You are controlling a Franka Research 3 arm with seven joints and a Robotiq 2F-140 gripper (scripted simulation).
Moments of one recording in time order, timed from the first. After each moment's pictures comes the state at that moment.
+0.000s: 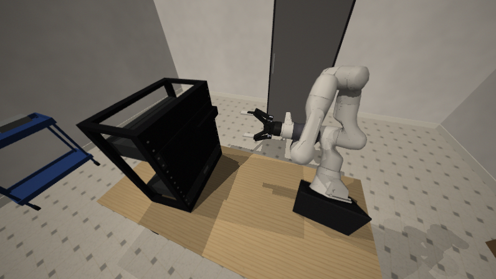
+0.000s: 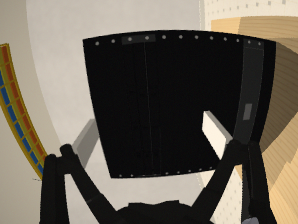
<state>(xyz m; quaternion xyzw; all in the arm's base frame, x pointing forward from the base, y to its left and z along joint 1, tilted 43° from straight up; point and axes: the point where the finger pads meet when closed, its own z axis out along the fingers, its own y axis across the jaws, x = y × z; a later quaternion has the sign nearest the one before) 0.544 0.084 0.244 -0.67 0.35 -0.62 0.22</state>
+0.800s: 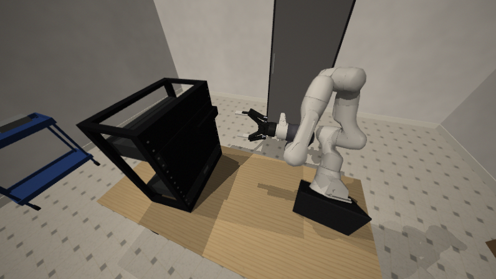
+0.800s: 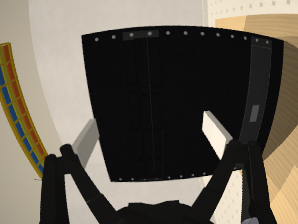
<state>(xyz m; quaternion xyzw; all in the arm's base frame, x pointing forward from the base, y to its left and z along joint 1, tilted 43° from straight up) 0.570 0.089 0.235 -0.66 0.35 -0.62 0.22</state>
